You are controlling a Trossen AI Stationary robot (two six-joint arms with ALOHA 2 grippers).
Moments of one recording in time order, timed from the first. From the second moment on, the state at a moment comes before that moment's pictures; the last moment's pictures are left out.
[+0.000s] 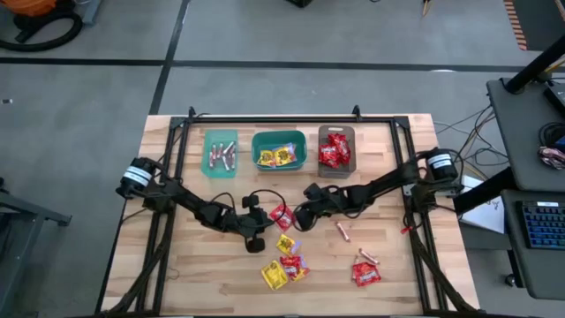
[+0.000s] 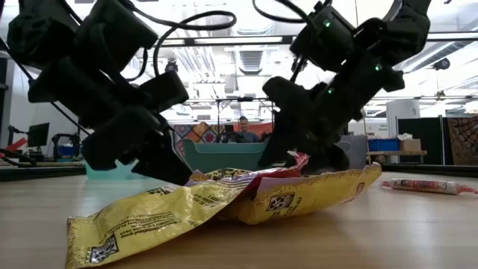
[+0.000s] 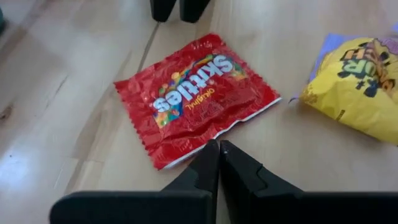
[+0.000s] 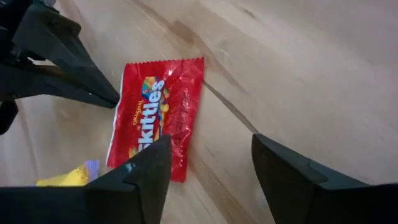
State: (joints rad) left arm -0.33 1.81 0.63 0.44 -0.41 -0.29; right arm 0.12 1.81 0.78 0.27 0.17 0.88
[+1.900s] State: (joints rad) left arm -0.34 1.40 0.63 0.03 -0.44 -0.33; right arm 0.11 1.80 1.11 -0.13 0.09 0.57
